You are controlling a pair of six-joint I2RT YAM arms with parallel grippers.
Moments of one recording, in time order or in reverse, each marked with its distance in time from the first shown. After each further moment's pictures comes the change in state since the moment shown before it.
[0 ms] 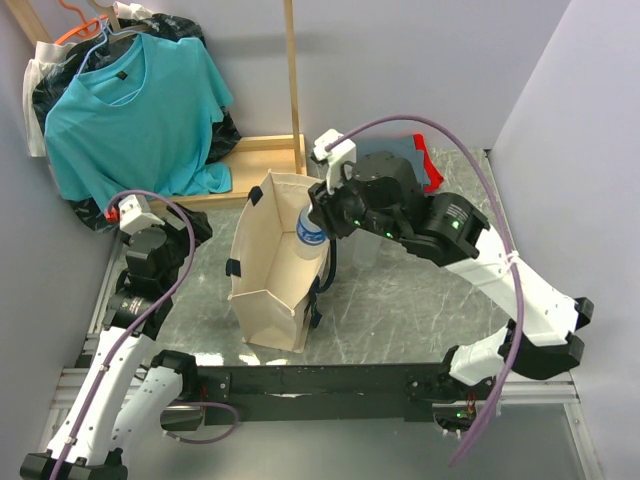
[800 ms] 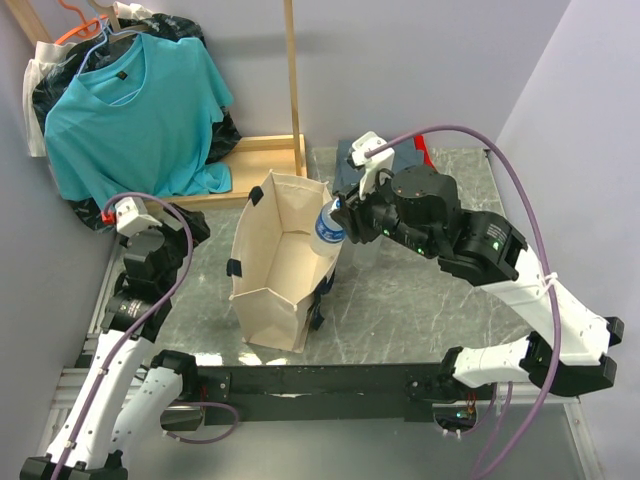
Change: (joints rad) left arm 0.000 -0.022 0.000 -0.001 -0.019 0.001; right arm 0.008 -0.171 -0.122 0.047 0.082 0.005
